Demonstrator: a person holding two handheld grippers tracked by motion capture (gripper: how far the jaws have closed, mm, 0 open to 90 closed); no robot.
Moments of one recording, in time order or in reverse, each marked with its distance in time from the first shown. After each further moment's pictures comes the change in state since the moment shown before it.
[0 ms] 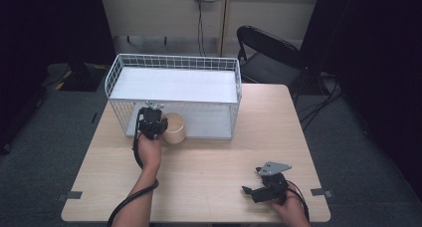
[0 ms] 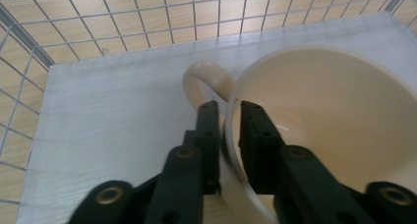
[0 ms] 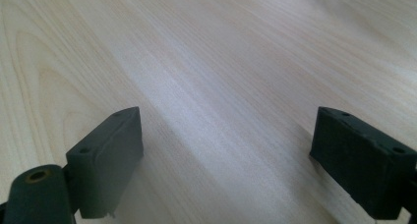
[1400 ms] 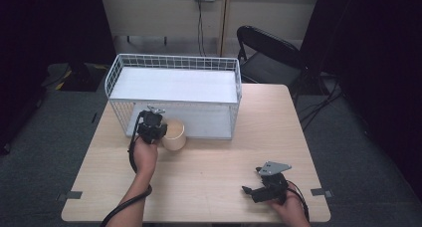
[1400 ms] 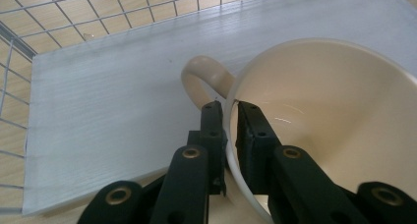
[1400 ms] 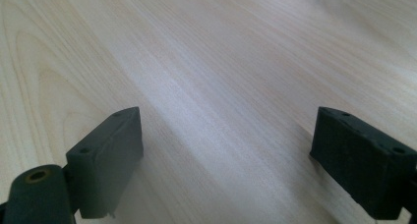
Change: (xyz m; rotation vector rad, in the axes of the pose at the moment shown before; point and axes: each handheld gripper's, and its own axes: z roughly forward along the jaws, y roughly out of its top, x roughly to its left) left arm -0.003 -0.007 -0.010 0.084 -0.044 0.107; right arm 0.000 0.000 0.000 0.000 0.000 0.000
